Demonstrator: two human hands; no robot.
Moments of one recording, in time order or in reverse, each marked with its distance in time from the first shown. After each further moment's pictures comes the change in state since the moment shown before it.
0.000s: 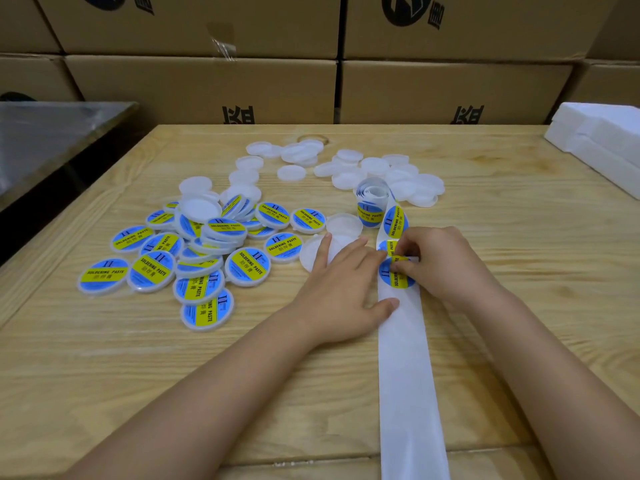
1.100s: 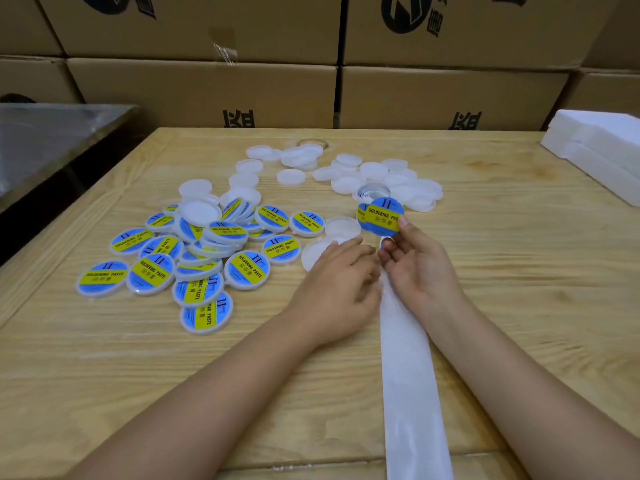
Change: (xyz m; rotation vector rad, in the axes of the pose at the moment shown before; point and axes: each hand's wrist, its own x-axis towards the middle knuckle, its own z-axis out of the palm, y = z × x) left_hand -0.004 -0.002 -0.004 -0.173 0.204 0.066; right_hand 0.005 -0.030 0.026 1.834 0.163 0.469
